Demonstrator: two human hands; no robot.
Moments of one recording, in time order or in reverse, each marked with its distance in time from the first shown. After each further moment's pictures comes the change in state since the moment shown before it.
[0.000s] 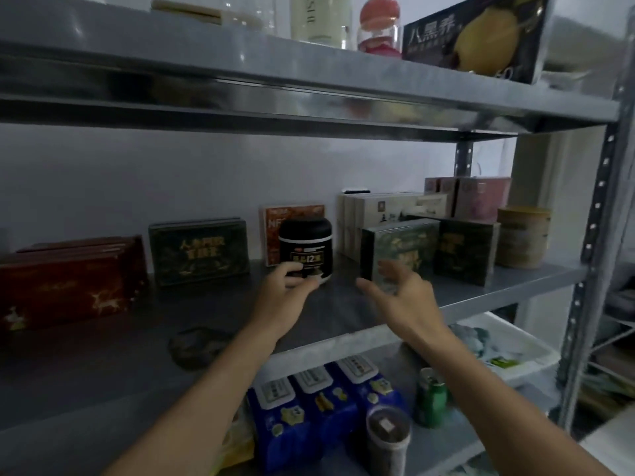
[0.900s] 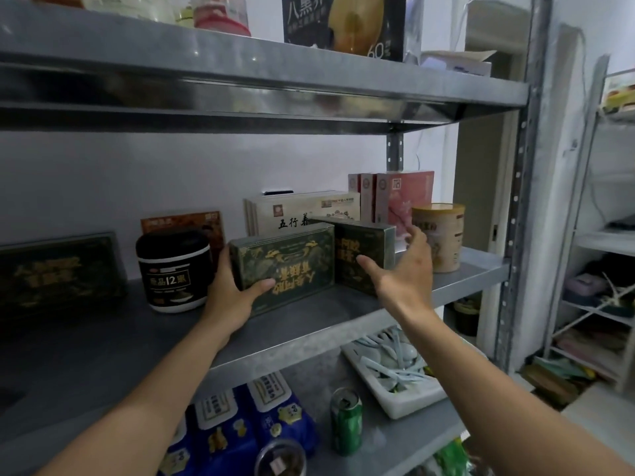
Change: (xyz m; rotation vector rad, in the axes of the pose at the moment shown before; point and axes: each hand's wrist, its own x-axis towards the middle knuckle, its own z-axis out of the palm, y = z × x) left_hand 0.080 0.011 0.152 0.000 0.117 0.191; right_hand 0.101 0.141 -0.119 0.098 0.354 0.086
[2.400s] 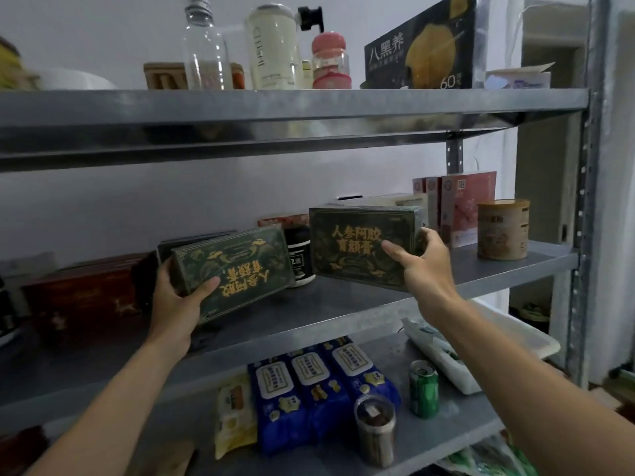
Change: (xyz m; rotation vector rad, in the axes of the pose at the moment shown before) left_hand -0.093 0.002 -0.242 -0.200 0.363 -0.089; right_hand -0.111 -0.110 0.013 0.613 -0.257 0.120
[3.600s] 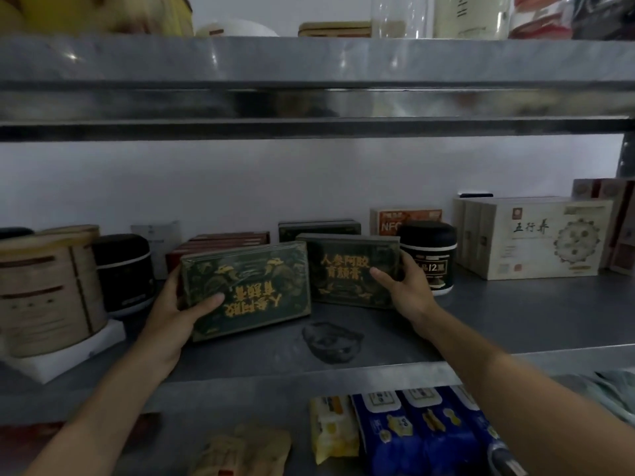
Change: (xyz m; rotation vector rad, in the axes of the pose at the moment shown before) left_hand 0.064 -0.031 -0.201 -0.007 0.019 -0.167; right_hand 0.010 0.087 0.245 -0.102 -0.411 0.056
